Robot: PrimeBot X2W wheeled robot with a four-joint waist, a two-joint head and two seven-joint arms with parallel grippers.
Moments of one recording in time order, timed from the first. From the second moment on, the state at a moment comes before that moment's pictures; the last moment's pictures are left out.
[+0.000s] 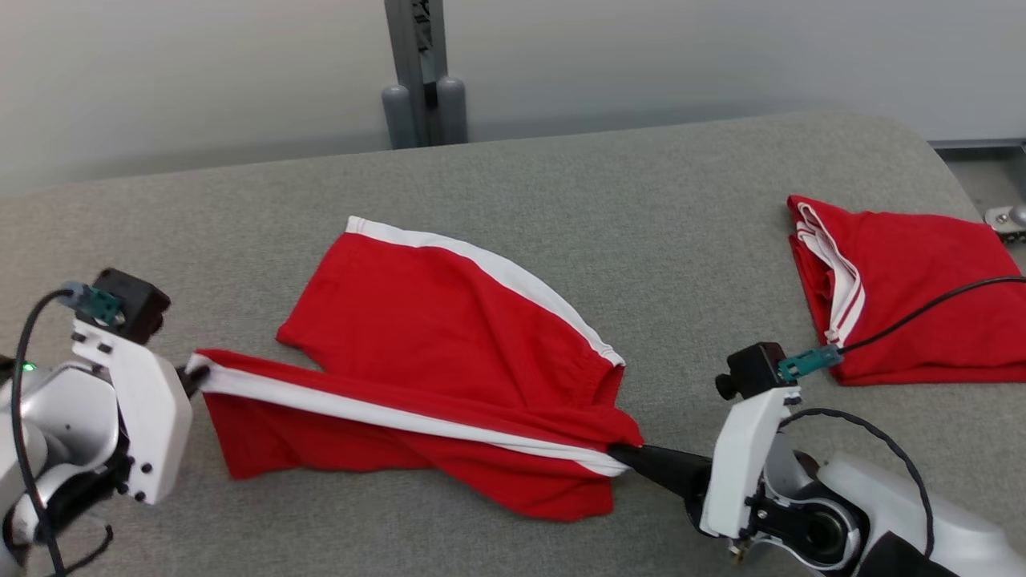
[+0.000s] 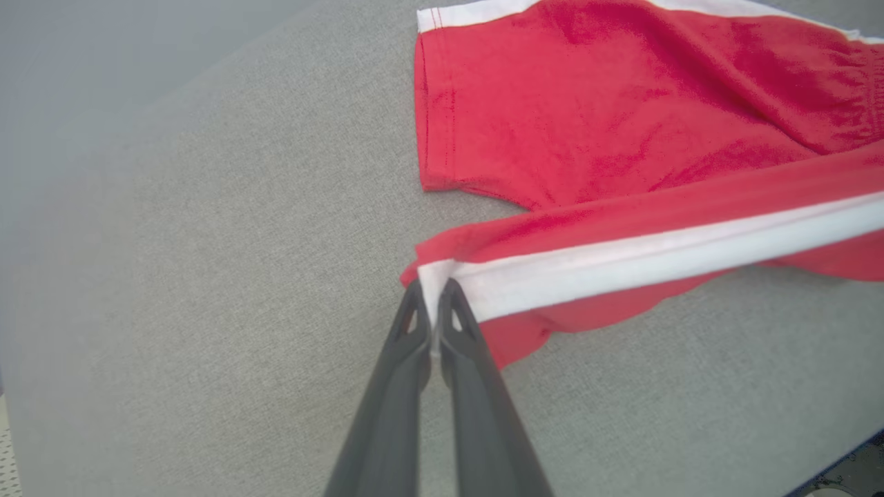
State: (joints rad) left arm -0.51 0.88 -0.79 0.02 -0.94 0.11 0.58; right arm -0.61 -0.46 1.10 0.36 1.50 0.13 0.27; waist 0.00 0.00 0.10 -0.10
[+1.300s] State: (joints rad) left arm -1.01 0.55 -0.84 0.73 -0.64 0.08 0.34; right arm -0.84 -0.15 0.98 0.58 1.53 0.13 0.06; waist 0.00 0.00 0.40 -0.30
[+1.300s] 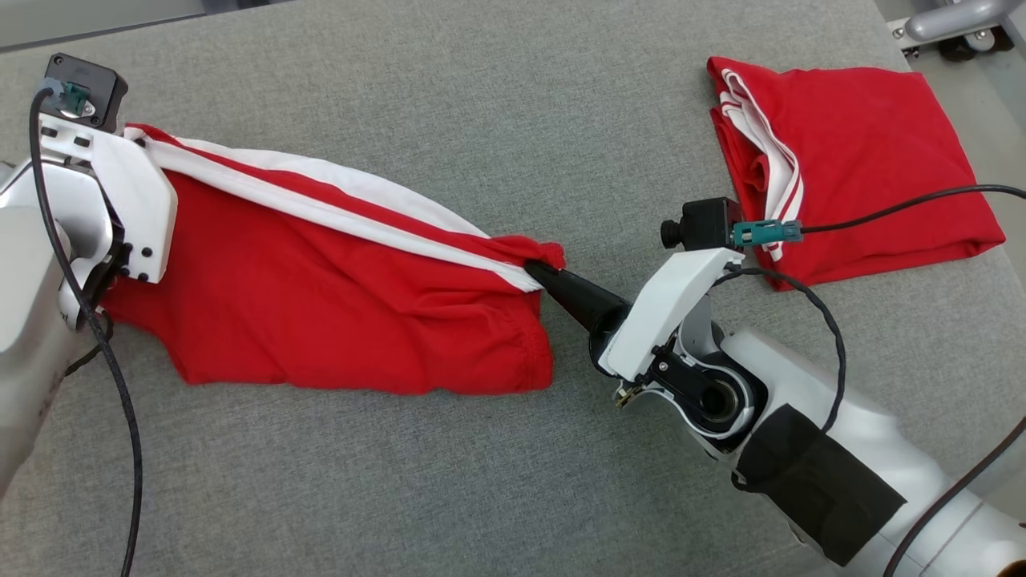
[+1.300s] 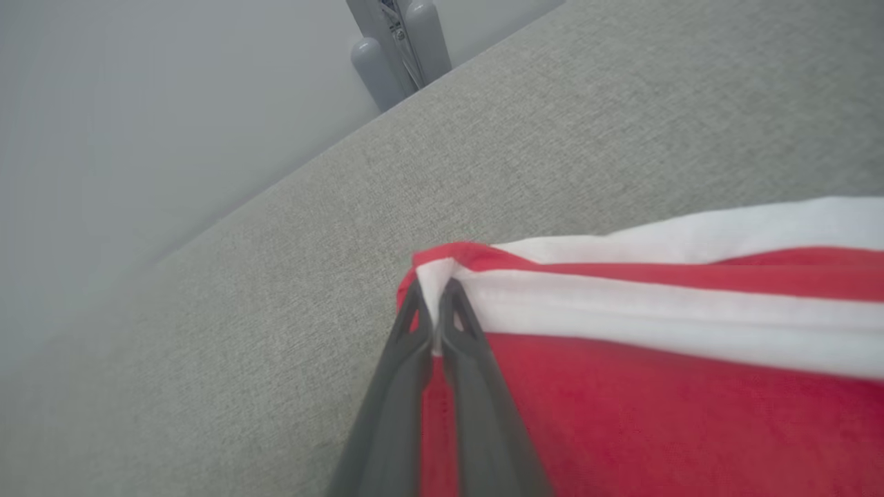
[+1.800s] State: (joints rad) left arm -1.05 0.46 -0.86 0.92 -0.62 0.05 0.20; right arm -0.85 -0.12 0.97 0.63 1.54 0.13 0.03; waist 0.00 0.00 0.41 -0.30
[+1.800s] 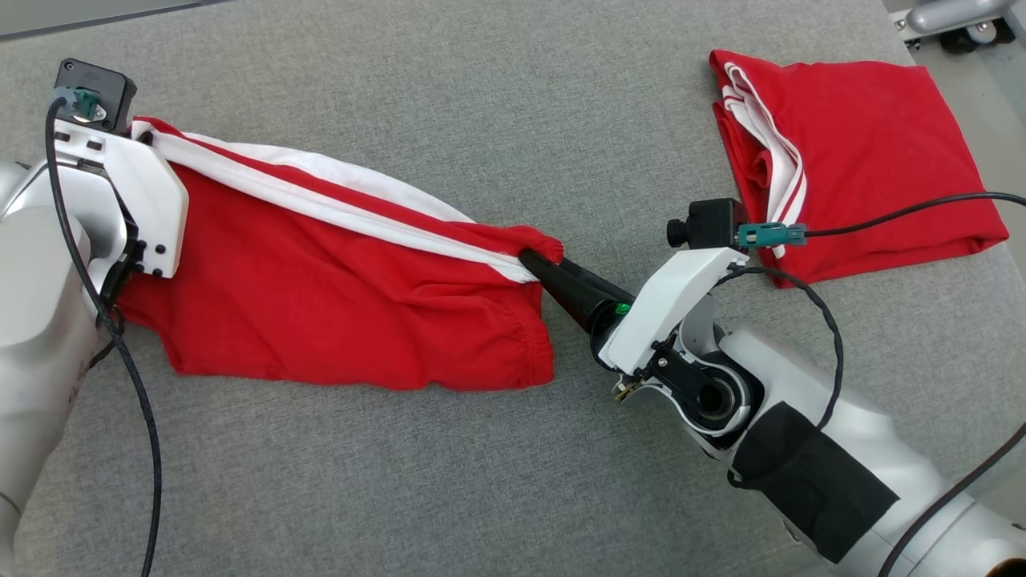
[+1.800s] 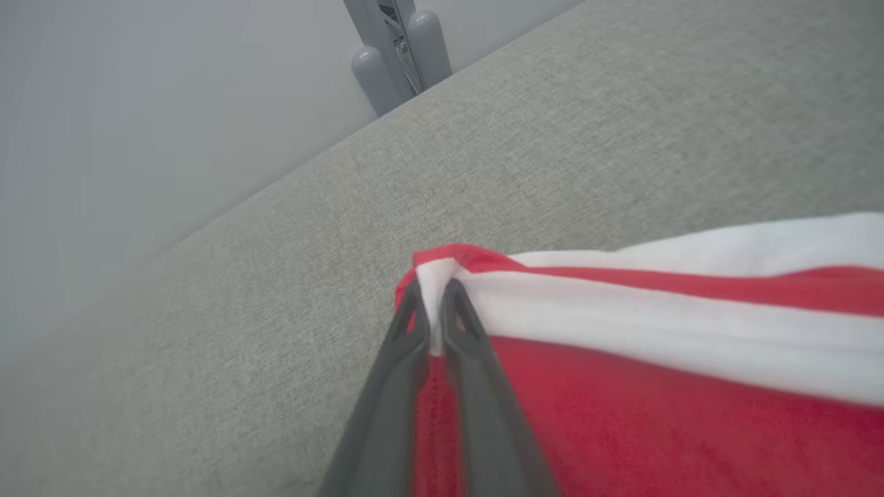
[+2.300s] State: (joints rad) left arm -1.05 0.40 -0.86 1.04 -0.63 0.04 0.05; right arm -0.85 -0.19 0.98 0.60 1.51 0.13 0.00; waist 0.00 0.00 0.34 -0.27
